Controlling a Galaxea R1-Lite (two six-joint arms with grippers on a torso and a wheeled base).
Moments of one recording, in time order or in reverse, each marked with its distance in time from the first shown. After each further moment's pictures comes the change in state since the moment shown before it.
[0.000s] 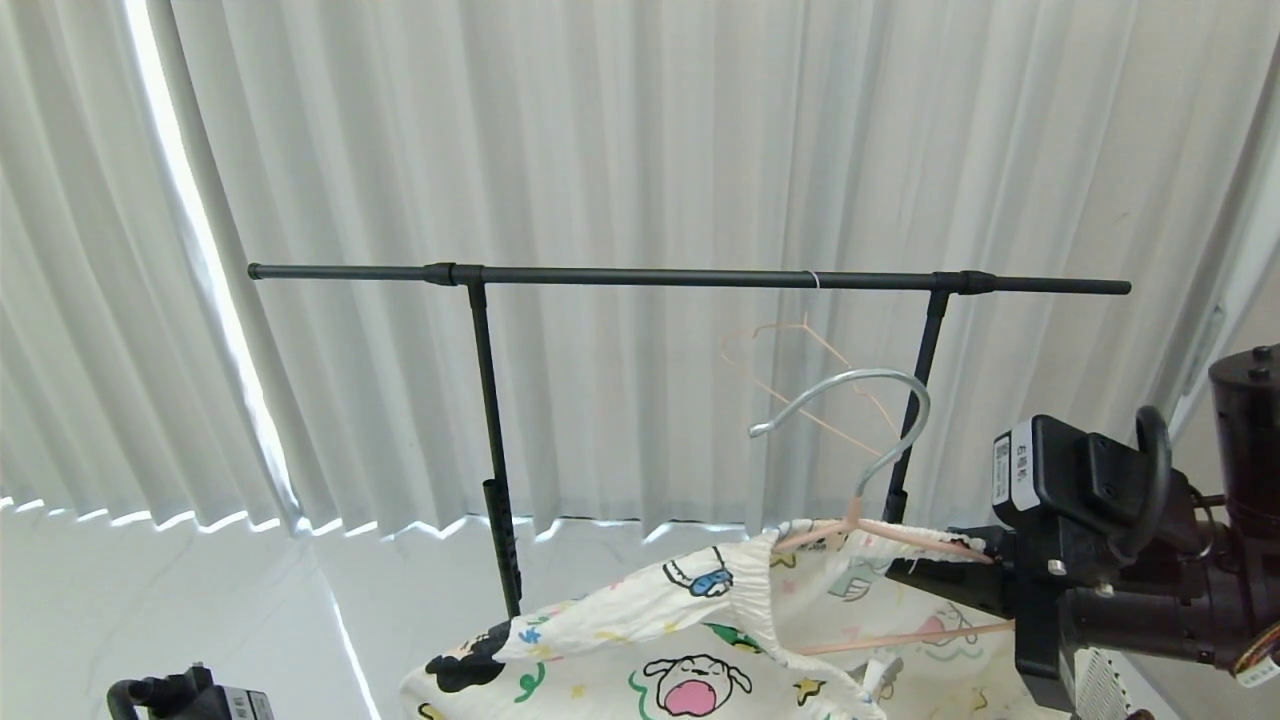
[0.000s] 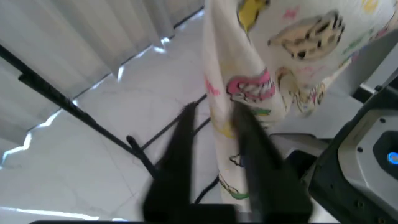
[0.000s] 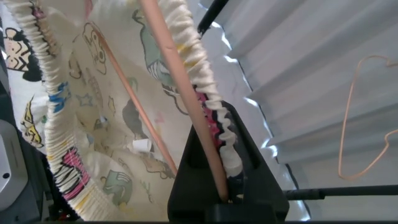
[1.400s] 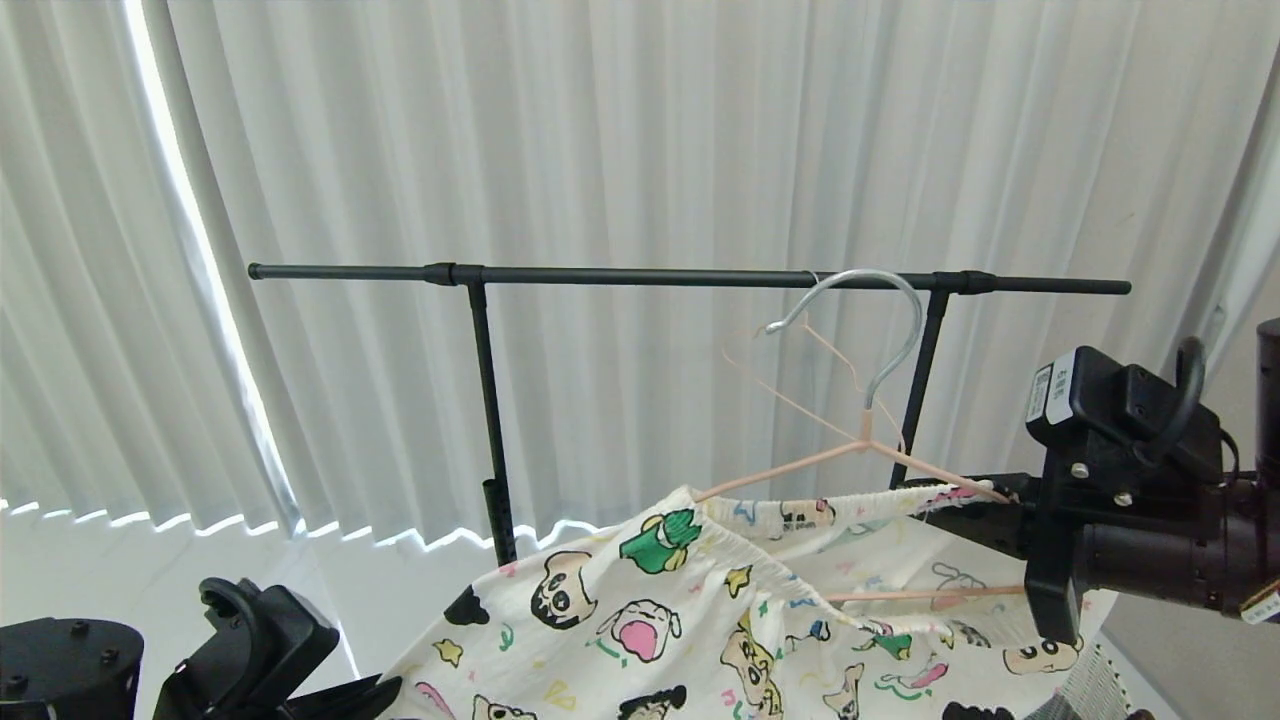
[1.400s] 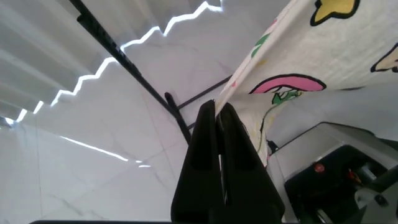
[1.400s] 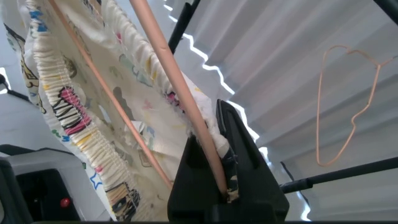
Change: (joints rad) left arm 0.299 0.189 -0.068 -0.003 0.005 0.107; right arm -0.096 -0.013 -0.003 -0.077 -0.004 0.069
